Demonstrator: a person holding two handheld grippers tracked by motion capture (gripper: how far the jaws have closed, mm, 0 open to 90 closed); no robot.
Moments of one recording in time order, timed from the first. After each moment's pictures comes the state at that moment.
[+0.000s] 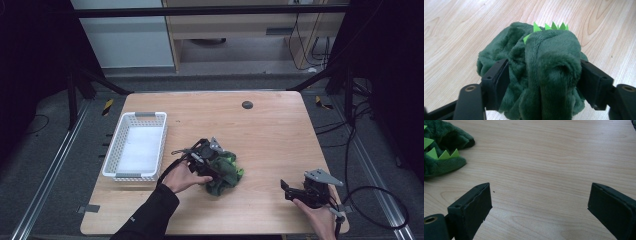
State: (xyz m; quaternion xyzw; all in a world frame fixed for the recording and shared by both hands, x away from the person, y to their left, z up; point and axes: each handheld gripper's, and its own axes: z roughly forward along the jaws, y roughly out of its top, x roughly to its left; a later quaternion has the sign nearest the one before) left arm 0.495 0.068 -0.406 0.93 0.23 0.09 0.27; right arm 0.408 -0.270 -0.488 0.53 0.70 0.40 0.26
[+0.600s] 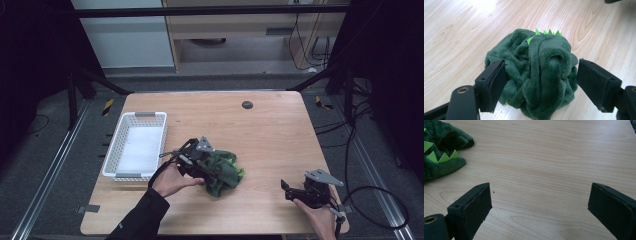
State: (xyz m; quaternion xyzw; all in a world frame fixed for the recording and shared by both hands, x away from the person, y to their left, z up) left arm 0.479 0.094 -0.384 0.91 0.24 0.10 0.32; right arm 0.408 -0.271 -0.488 0.53 0.70 0.40 0.26
